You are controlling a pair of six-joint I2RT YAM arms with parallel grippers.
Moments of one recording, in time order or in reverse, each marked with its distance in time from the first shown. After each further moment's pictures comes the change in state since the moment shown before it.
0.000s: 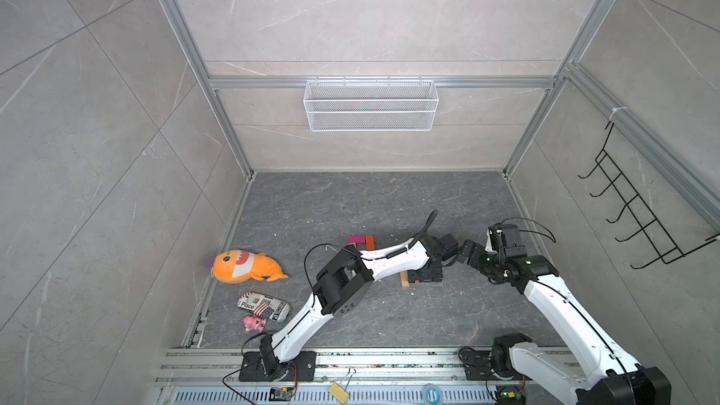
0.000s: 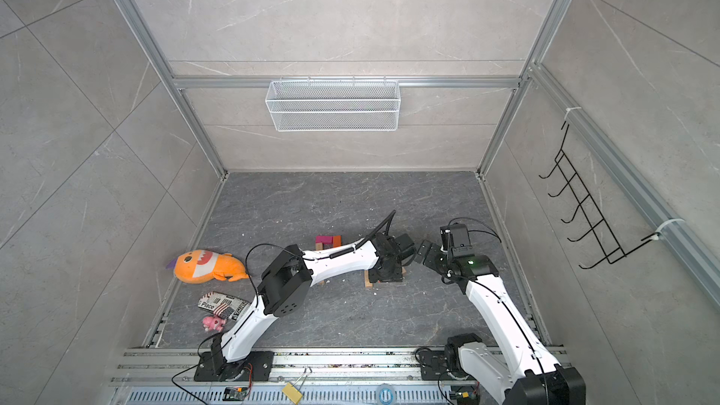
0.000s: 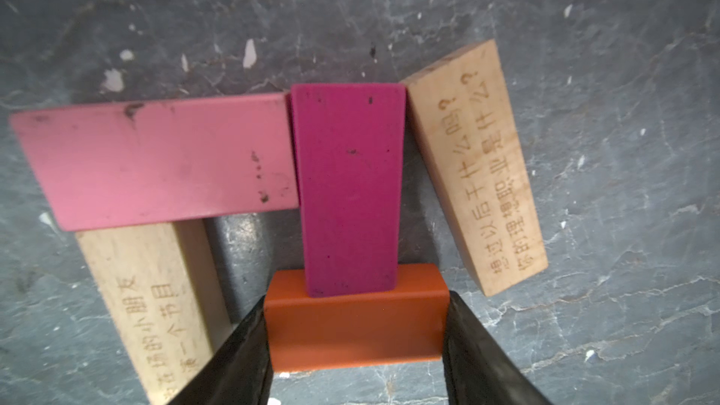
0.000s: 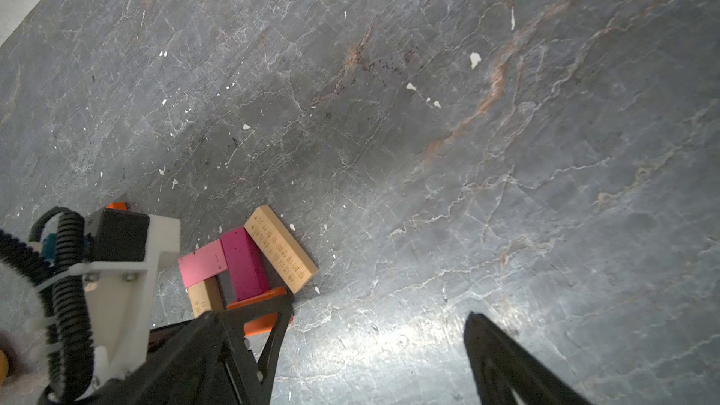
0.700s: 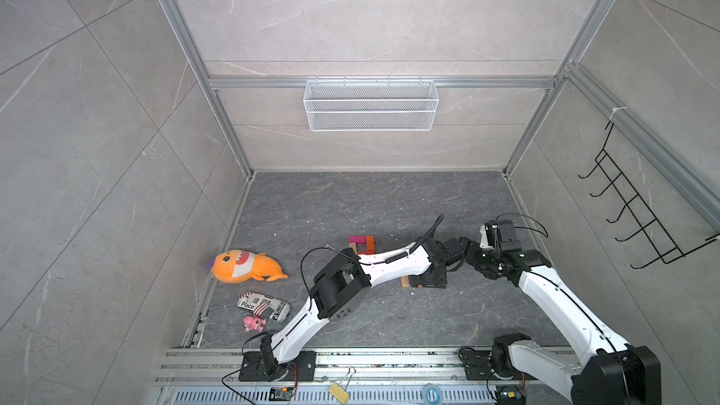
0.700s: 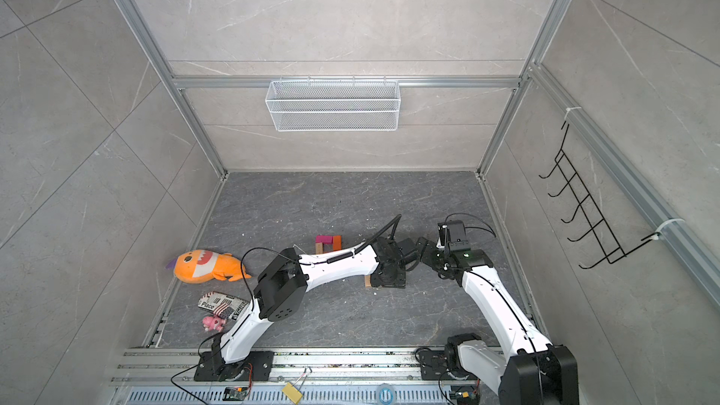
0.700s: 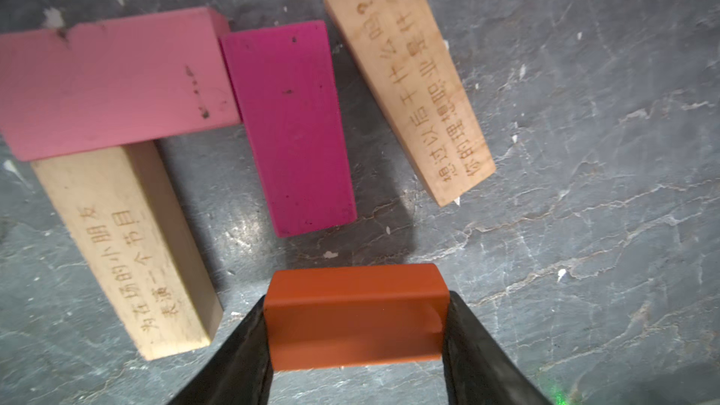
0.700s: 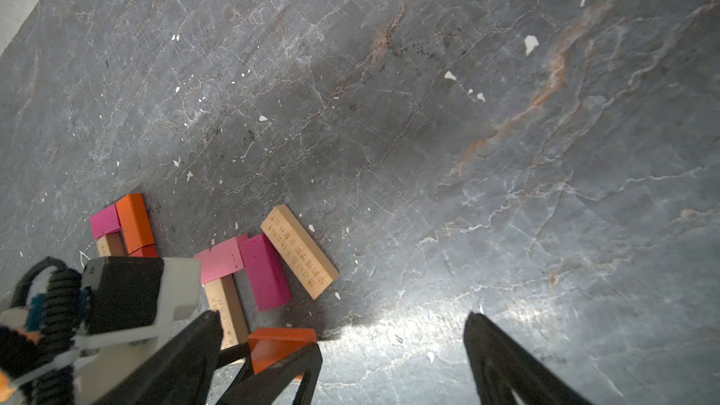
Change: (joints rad) left arm -0.036 -0.050 -0.032 0.005 0.025 0.044; right arm -0.006 0.085 0.006 0.063 -0.088 -0.004
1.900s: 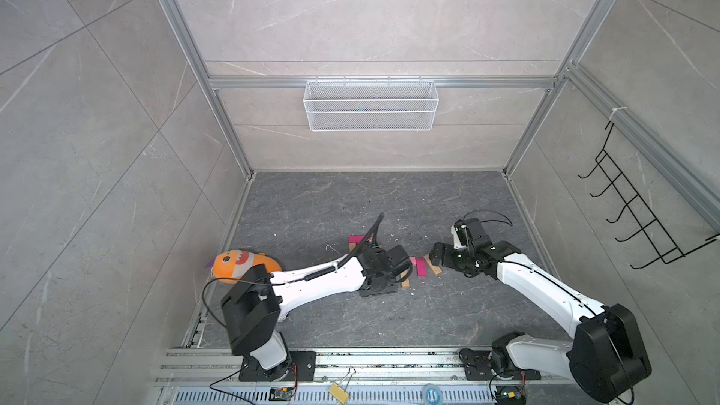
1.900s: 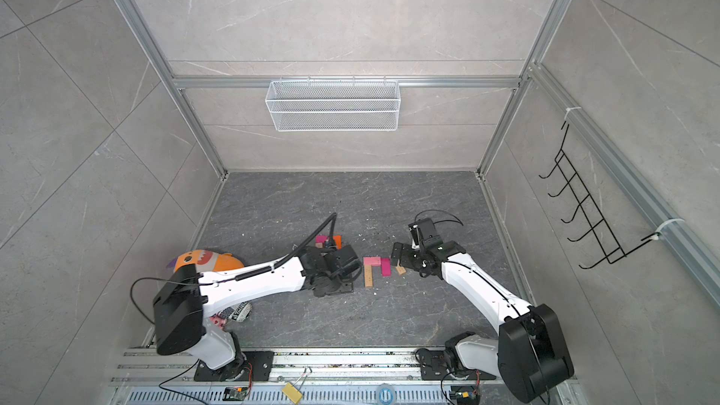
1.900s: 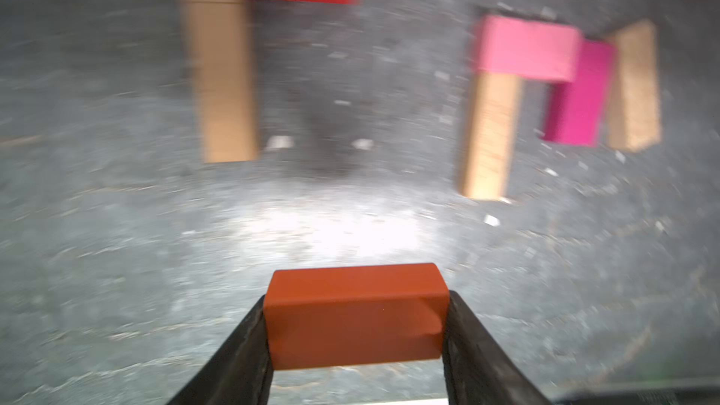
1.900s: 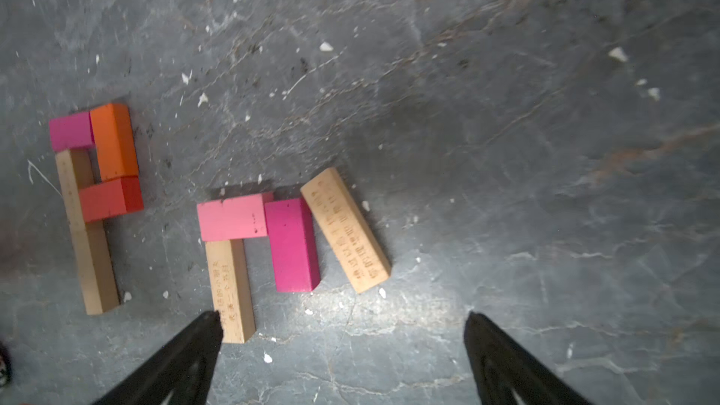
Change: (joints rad) left arm 0.033 -0.608 -0.645 0.089 -0.122 -0.090; right arm 0.175 0.164 0.043 0.057 0.038 -0.052
